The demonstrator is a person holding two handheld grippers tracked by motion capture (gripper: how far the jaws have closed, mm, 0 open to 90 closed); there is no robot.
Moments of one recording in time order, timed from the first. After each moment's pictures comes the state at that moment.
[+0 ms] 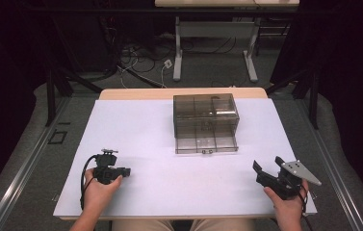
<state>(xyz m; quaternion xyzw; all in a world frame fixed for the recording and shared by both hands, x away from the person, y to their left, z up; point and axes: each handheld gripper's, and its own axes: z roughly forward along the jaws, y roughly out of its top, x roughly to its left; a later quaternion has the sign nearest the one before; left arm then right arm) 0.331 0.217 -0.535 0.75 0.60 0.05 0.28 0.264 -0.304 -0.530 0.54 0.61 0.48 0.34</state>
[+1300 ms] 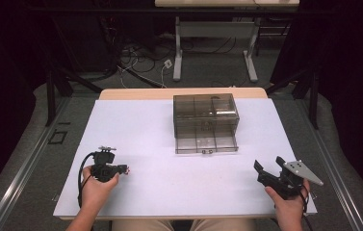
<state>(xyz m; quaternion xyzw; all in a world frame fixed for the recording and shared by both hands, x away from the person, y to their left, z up) 0.333 0.221 -0.526 0.75 0.59 0.06 0.29 0.264 -0.307 -0.530 0.55 0.60 0.48 0.33</state>
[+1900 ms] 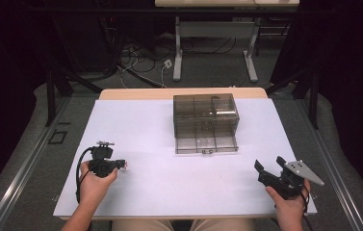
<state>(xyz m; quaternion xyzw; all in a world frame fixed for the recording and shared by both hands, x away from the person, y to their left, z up) 0.340 0.222 -0.508 0.74 0.59 0.08 0.29 0.264 -0.308 -0.529 0.55 0.60 0.48 0.33</state>
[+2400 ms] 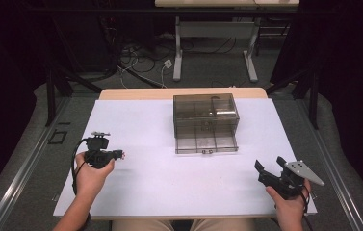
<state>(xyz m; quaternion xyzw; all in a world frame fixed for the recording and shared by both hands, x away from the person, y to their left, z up) 0.350 0.228 -0.476 0.74 0.59 0.09 0.31 0.264 -0.309 -0.530 0.55 0.60 0.48 0.33</state>
